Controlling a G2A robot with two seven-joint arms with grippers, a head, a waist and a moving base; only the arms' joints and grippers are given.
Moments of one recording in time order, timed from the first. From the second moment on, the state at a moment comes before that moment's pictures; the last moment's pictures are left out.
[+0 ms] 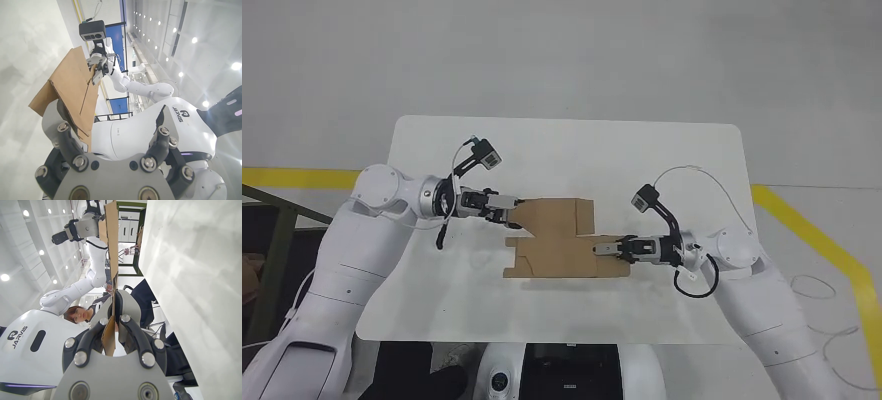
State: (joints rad) left arm 1.01 -0.95 -1.21 -1.40 -0.64 -0.21 -1.49; right arm -1.19 -1.13 1.14 -1.48 0.43 -0.22 1.26
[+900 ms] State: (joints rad) left arm 1.03 -0.94 -1.21 -1.40 -0.57 -0.12 -1.48; right arm -1.17 -1.12 1.13 -1.49 0.40 -0.21 1.24
